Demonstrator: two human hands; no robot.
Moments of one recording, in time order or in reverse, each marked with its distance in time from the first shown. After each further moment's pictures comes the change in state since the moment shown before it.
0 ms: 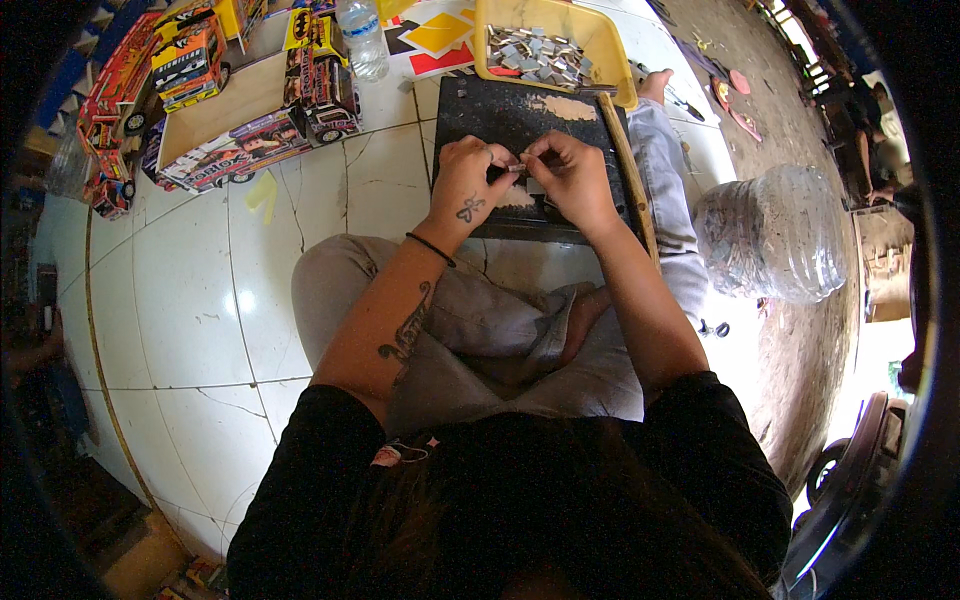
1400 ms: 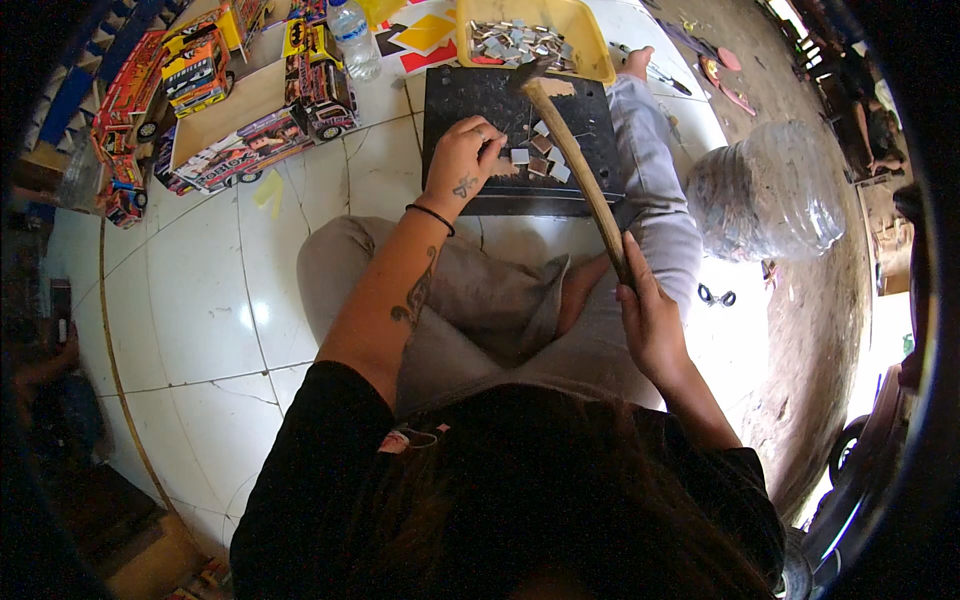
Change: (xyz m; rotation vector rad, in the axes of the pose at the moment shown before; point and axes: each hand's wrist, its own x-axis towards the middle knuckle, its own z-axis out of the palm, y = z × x) left_hand -0.001 0.013 0.003 -0.061 0.016 0.085; right_hand -0.199 -0.077 -0.083 -0.236 -0.101 0.355
